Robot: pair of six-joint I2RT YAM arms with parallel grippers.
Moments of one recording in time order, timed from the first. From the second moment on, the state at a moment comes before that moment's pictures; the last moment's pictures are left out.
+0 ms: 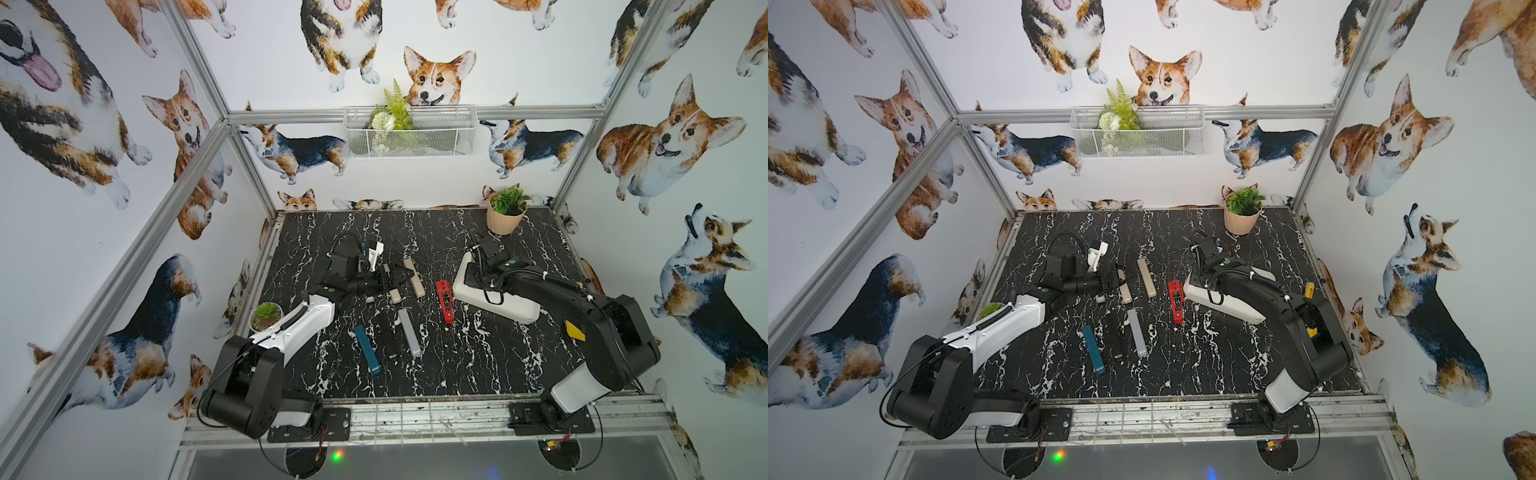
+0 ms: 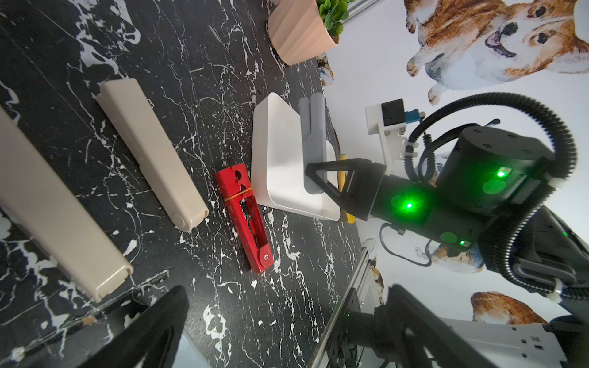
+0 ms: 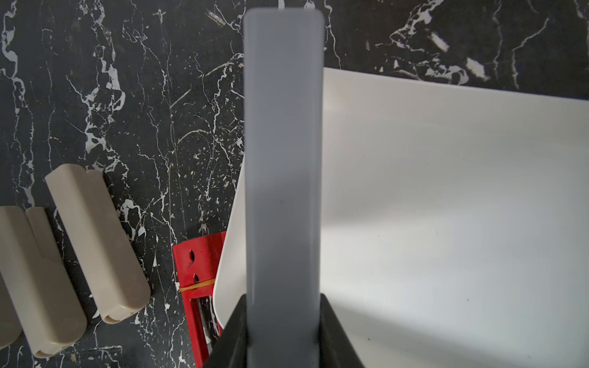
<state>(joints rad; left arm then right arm) -0.39 1.39 0.81 0.05 0.70 -0.73 0.52 1.60 1.08 -0.50 0.20 0.66</state>
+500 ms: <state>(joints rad) -0.40 1.42 0.82 0.05 0.67 -0.73 0.50 1.67 1.06 -0.43 0.18 0.66</state>
